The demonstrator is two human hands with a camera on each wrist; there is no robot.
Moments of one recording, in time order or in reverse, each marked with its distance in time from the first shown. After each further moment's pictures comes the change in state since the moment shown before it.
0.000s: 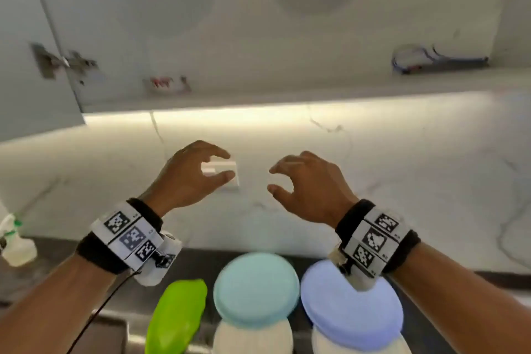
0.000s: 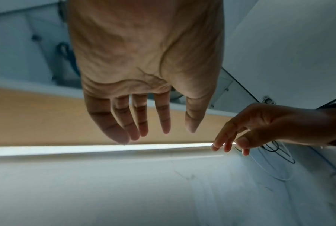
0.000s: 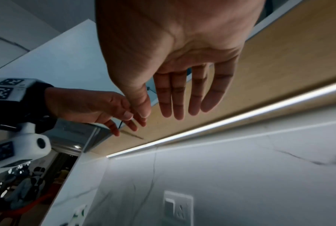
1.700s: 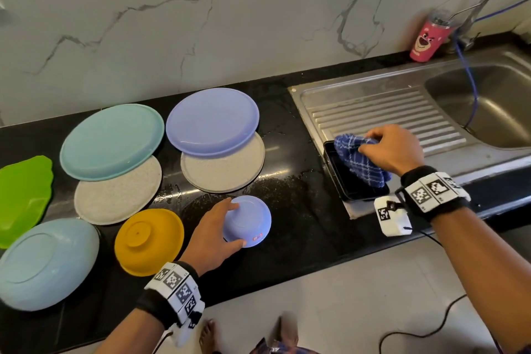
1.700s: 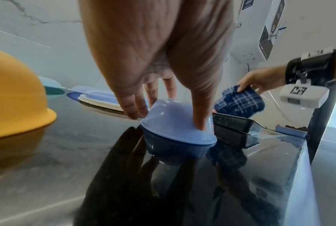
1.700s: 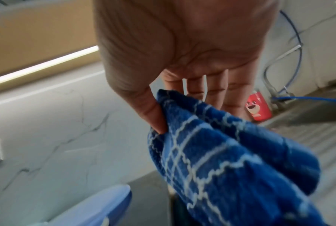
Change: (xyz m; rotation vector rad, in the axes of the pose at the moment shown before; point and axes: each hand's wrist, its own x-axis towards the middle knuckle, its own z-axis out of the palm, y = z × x) left_hand -0.315 0.095 0.373 -0.404 -0.788 -0.102; right_hand -0.423 0.233 0.069 0.063 -0.257 1.150
